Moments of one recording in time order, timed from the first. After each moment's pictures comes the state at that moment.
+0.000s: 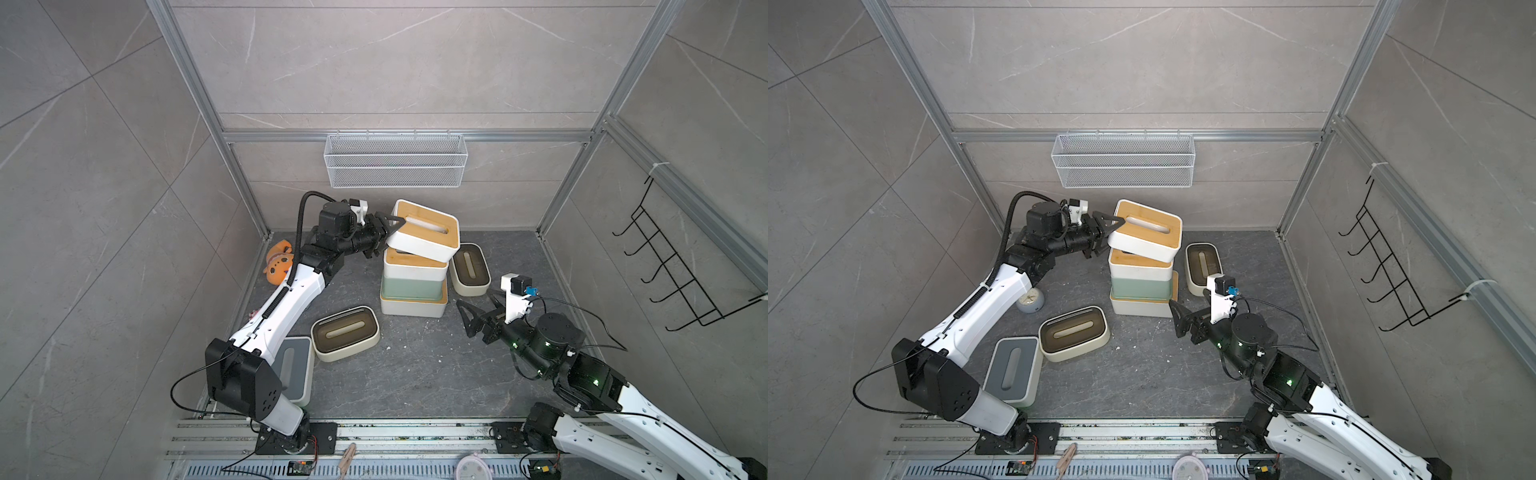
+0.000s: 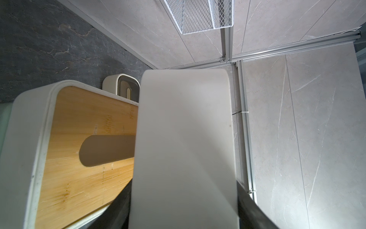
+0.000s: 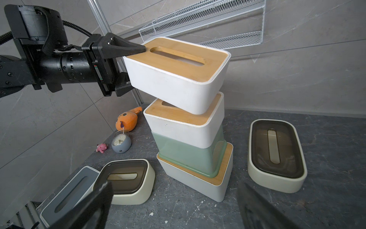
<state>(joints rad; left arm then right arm) -0.42 1.55 1.51 -0.24 0.59 -1.17 0.85 0.66 0.79 -0.29 0.30 0.31</state>
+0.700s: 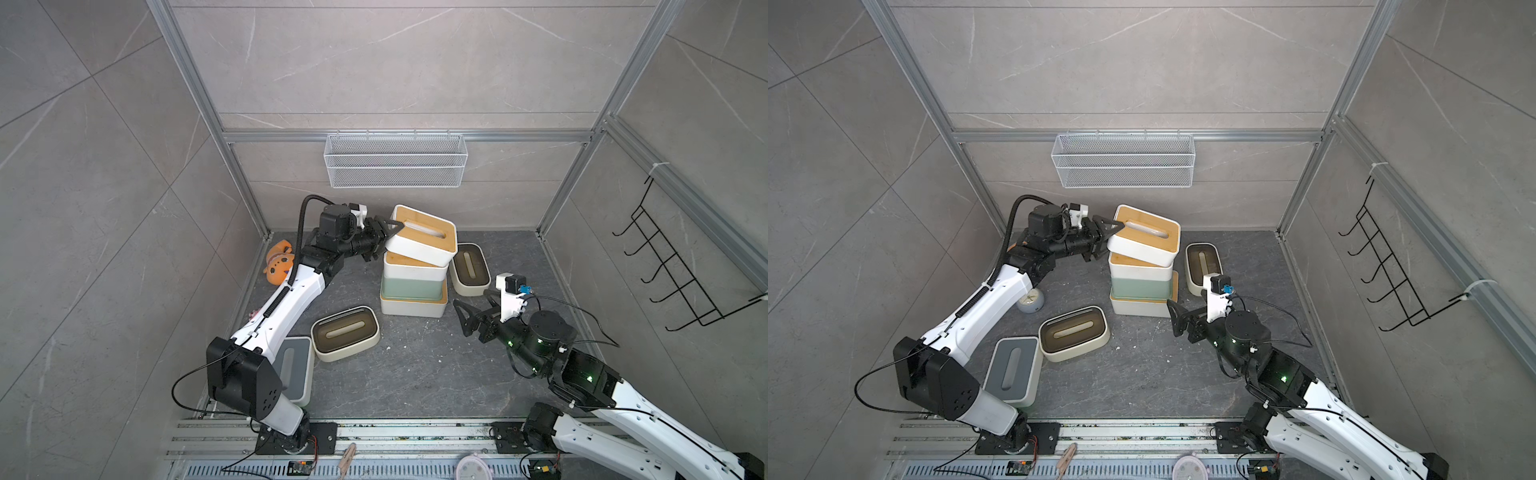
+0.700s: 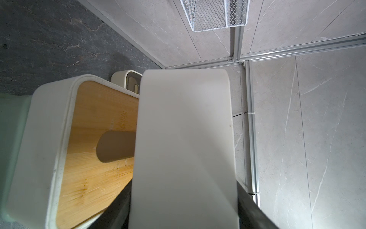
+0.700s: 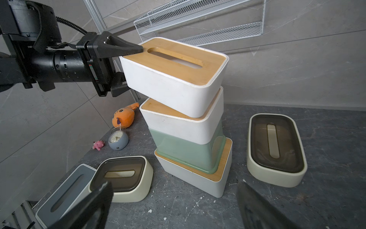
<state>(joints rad) -0.41 1.55 1.49 -0.26 0.59 -1.16 0.85 0.70 0.79 -0.29 0.31 0.32</state>
